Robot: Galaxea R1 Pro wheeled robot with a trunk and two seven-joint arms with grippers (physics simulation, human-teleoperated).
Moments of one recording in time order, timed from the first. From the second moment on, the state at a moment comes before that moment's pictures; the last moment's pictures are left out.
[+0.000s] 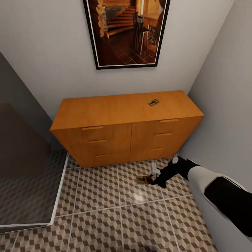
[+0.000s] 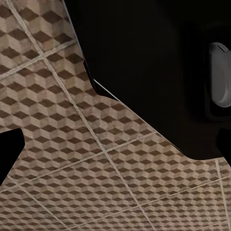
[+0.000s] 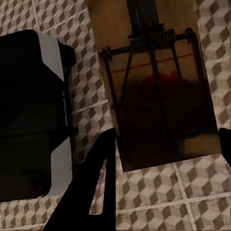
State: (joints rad) left arm -0.08 0.03 -1.50 0.01 1.21 -0.30 0.01; right arm -1.20 -0.06 0.79 -0.02 0.21 -0.21 1.08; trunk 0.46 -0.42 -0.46
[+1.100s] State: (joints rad) left arm -0.10 -0.04 -1.52 0.01 1.20 -0.48 0.21; right arm -0.60 -0.04 0.78 -0.02 -0.04 -0.44 0.47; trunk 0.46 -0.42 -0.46
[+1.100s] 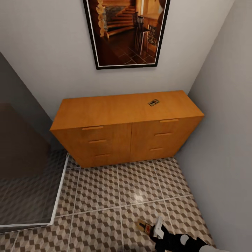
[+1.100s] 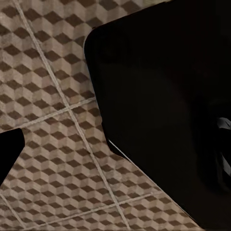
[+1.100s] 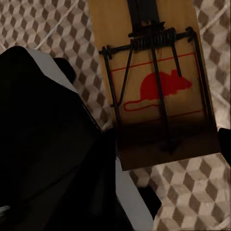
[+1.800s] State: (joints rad) left arm -0.48 -0.11 -1.51 -0.18 1.20 -0.18 0.35; right arm -0.44 0.00 0.77 -0.02 -0.56 -0.68 0.05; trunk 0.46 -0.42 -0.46
